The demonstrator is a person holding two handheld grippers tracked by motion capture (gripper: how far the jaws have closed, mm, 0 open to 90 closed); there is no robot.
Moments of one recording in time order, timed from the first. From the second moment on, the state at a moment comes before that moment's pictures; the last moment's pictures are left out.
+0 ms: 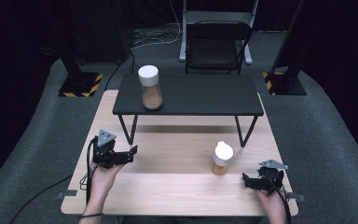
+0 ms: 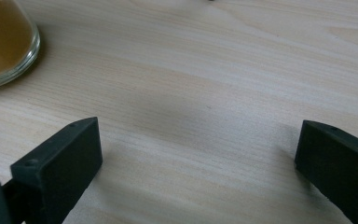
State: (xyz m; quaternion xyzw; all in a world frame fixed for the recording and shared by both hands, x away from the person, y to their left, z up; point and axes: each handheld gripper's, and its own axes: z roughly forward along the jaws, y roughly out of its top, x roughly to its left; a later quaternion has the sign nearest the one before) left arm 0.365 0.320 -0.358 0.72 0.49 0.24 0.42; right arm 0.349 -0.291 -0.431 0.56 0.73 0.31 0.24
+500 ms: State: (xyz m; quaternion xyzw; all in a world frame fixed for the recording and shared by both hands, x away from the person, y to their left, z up) left arm 0.351 0.338 -0.418 0.71 0.53 0.24 0.40; right arm 0.349 -0.291 -0.431 0.56 0.73 0.31 0.24
